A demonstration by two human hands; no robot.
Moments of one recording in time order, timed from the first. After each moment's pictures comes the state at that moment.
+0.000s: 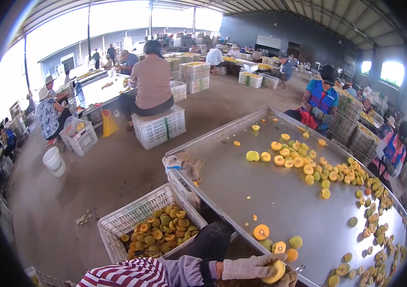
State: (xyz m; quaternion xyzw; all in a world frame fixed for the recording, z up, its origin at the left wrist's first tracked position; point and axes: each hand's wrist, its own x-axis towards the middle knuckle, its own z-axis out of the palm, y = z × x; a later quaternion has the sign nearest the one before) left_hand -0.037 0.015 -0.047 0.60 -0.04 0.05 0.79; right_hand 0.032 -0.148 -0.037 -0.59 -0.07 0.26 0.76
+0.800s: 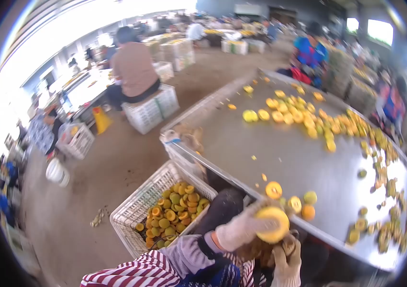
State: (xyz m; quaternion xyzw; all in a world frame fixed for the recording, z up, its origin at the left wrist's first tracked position) left_hand -0.081 0.022 -0.019 0.43 0.03 0.20 0.88; right_hand 0.001 -0.159 -0.053 -0.65 -0.23 0.28 0.67
